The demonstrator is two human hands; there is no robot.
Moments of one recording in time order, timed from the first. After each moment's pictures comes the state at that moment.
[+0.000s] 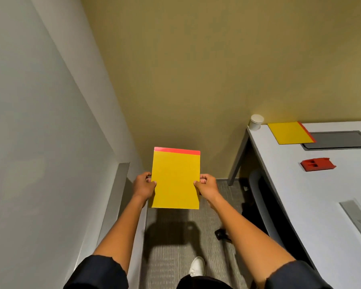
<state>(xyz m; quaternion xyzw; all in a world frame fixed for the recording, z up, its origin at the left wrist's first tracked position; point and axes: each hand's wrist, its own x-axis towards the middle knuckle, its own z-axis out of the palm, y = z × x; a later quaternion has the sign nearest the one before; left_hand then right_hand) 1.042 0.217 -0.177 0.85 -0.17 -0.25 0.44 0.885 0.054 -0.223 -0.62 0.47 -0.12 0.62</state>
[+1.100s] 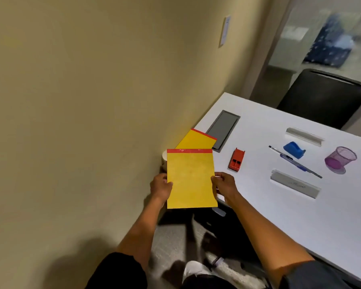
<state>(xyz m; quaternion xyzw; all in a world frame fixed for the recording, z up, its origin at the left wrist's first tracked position) 1.081 -0.299 -0.173 0.66 -0.54 -0.45 0.28 0.859 -0.260 -0.196 -0.28 0.74 -0.42 0.45</state>
